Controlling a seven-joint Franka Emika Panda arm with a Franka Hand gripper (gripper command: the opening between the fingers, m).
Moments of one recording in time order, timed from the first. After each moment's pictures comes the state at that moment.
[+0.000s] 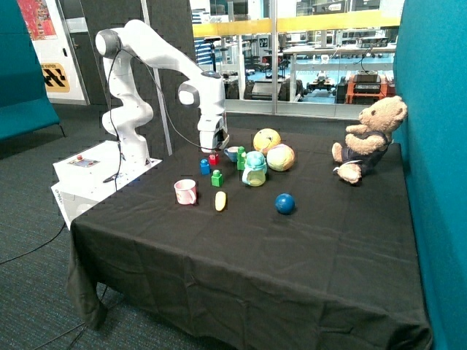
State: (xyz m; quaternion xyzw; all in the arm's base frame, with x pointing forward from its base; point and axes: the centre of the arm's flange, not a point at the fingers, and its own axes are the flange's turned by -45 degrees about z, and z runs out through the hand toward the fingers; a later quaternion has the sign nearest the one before) arm 0.514 -0.089 0.370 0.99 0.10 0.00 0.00
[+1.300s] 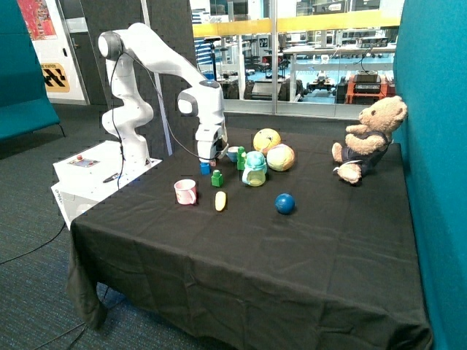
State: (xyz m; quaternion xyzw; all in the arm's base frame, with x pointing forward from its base) arm 0.524 -0.113 0.345 1.00 0.09 0.00 0.00
